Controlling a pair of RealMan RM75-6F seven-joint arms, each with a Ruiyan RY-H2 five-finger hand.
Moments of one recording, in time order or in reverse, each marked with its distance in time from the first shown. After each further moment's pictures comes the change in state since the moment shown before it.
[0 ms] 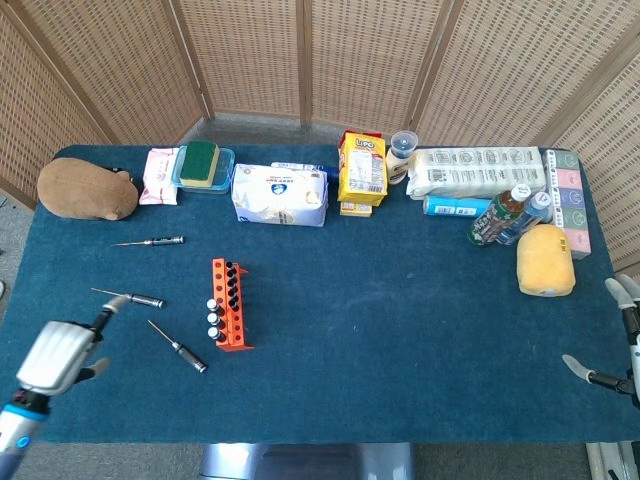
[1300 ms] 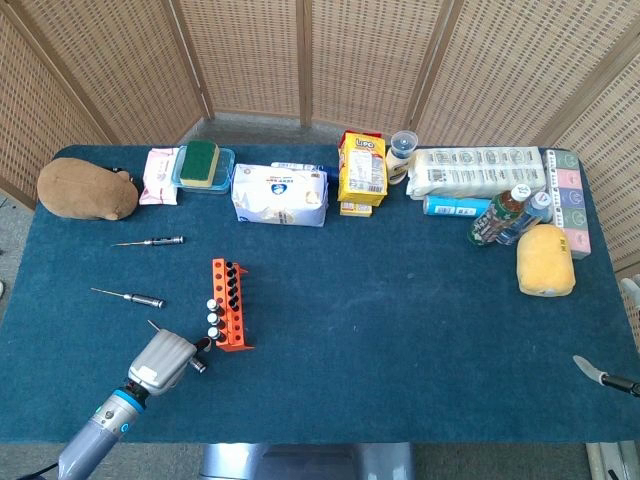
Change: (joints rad) left arm -0.172 -0.212 0.021 -0.098 -0.194 -0.319 0.446; right arm -0.014 0.039 0.001 0.010 -0.002 0.010 0.118
